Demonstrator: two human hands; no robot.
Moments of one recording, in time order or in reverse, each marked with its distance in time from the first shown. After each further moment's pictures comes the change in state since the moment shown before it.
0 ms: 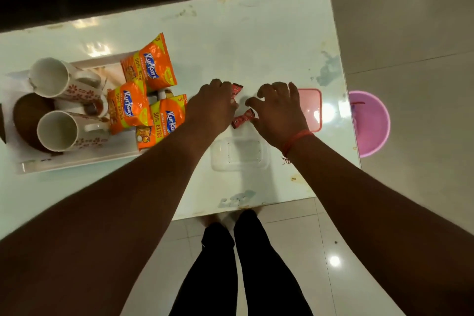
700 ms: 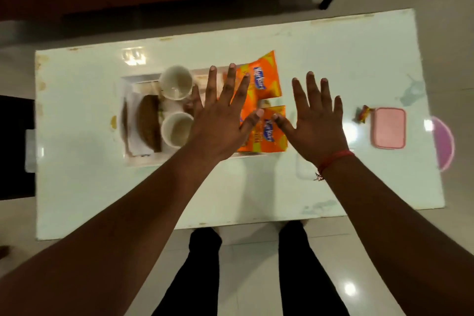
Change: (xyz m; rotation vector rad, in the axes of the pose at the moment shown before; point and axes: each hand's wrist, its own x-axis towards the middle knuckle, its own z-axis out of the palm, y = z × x) left_hand -0.089 -0.187 -0.073 0.043 0.216 0.082; right_hand 0.028 -0.160 -0.033 0.123 0.154 0.187
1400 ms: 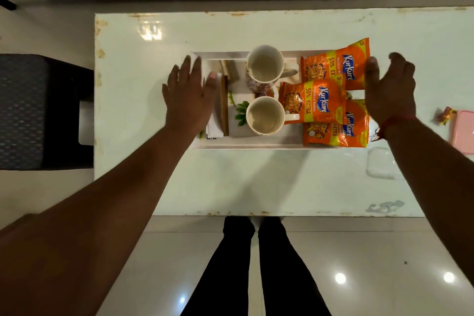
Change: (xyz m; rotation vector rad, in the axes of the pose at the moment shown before) left_hand -0.049 -0.225 -0.004 -0.276 0.094 -0.449; right_hand 0.061 -0.073 0.010 0.334 0.147 0.390
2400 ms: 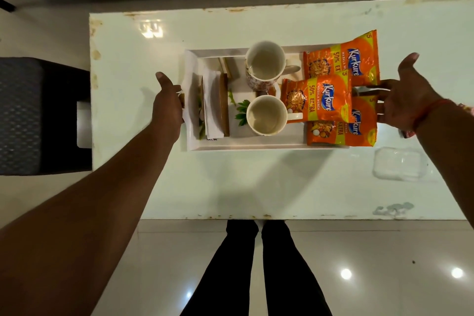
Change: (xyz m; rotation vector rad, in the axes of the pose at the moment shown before) left_hand 0.020 -0.037 0.007 -0.957 -0.131 -0.809; right_hand 0.031 0.026 -0.010 0.714 -0.578 0.718
